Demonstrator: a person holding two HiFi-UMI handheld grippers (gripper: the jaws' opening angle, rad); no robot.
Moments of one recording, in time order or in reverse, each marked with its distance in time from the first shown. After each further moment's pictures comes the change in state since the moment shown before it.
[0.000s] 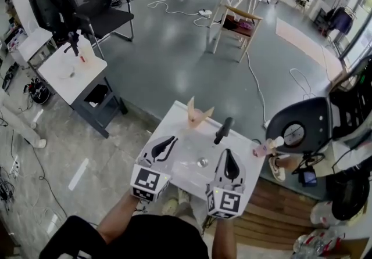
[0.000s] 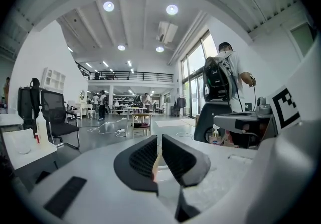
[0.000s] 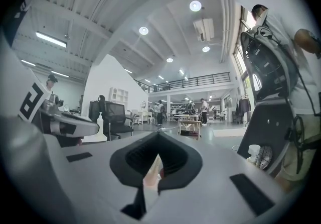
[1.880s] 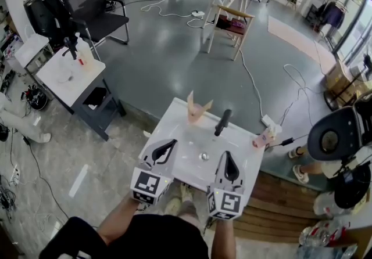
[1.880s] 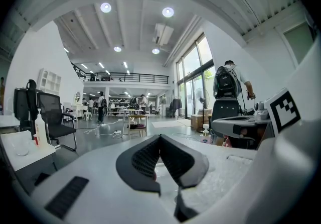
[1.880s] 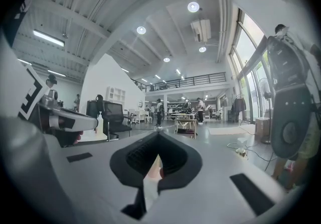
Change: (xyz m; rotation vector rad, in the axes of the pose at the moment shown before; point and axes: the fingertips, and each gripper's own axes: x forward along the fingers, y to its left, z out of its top) left arm -0.046 -0.020 0.000 0.020 -0.018 -0.049; right arm -0.051 0.016 -0.007 0.012 0.010 -0.047
